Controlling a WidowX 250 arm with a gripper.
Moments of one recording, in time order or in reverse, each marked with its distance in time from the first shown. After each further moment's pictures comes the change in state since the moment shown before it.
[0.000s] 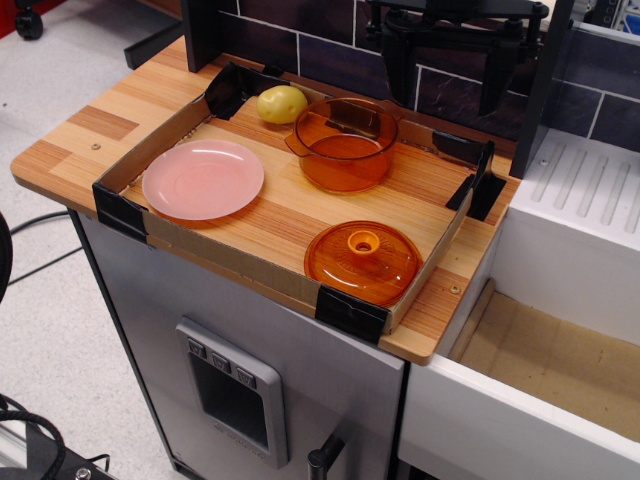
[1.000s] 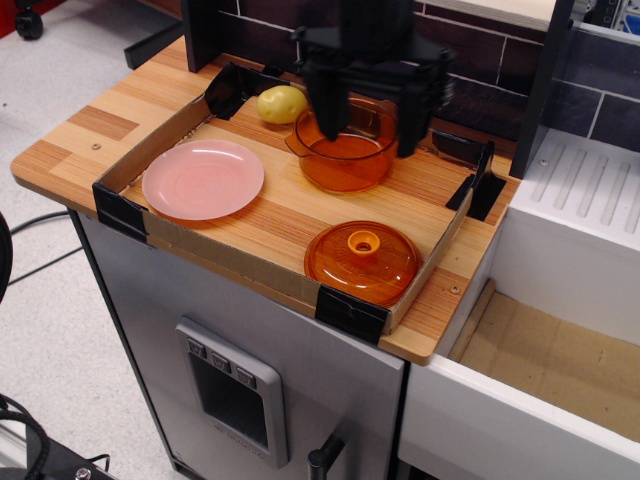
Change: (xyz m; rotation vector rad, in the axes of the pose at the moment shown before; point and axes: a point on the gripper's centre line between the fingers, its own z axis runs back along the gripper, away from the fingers) arm -0.029 0.052 -0.024 -0.051 0.077 -0.187
